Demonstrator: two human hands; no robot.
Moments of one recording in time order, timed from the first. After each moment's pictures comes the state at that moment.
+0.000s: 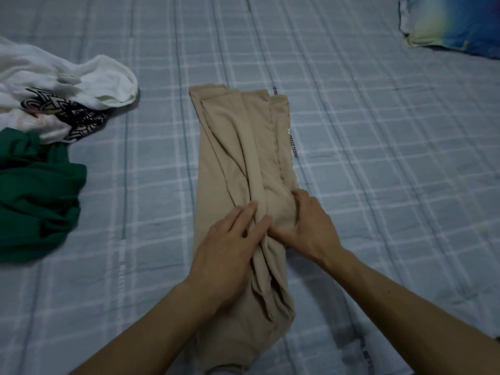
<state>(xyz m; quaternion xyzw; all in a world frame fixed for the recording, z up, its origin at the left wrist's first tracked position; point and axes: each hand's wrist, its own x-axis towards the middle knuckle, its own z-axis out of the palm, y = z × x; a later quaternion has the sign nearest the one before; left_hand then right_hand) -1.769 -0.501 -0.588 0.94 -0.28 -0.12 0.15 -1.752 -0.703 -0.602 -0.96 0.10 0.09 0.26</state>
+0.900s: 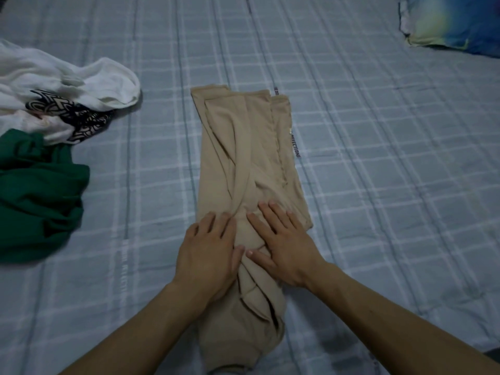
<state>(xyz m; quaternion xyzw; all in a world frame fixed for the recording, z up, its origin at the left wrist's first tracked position) -1.770 -0.479 -0.609 0.97 -0.19 -0.13 0.05 -1.775 -0.675 -0.634 -0.97 -0.16 0.15 0.09</state>
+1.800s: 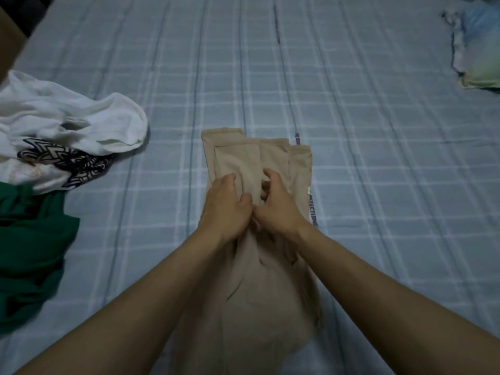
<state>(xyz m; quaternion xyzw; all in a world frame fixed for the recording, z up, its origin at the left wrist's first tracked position) -1.559 -0.537 -0.577 0.91 0.08 -0.12 0.38 -1.553 -0.658 -0.591 -0.84 0.05 0.16 0.51</state>
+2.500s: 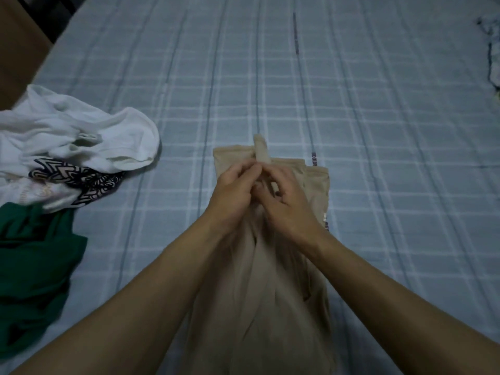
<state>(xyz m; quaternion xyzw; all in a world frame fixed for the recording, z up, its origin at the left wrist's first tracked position) -1.497 -0.539 -0.557 0.59 0.16 -0.10 0.78 -1.509 -0.650 -0.561 -0.83 -0.06 0.06 0.55</state>
